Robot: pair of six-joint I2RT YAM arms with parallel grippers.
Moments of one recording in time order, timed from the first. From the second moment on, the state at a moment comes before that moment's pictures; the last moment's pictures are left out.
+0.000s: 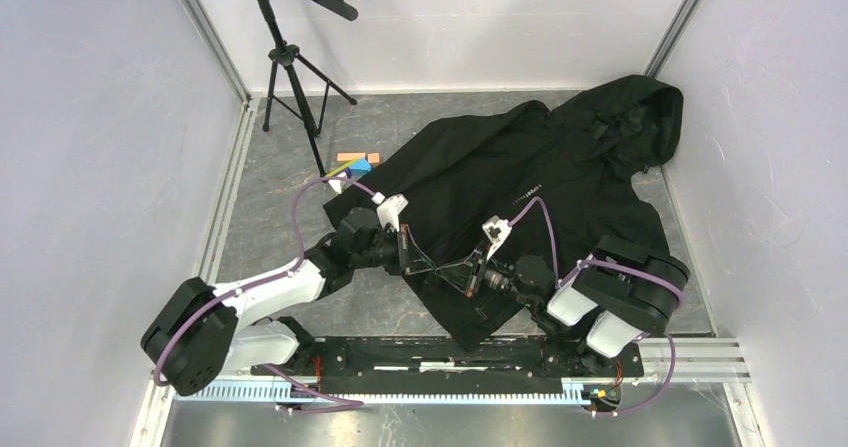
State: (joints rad) left arm -0.70 1.20 0.46 0.20 0.43 -0.78; right arm 0.94 1.63 0.13 1.46 -0.16 0.65
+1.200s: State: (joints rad) left arm -0.71 1.01 0.36 0.55 0.55 -0.61; right arm 0.94 1.18 0.16 1.01 -0.31 0.63
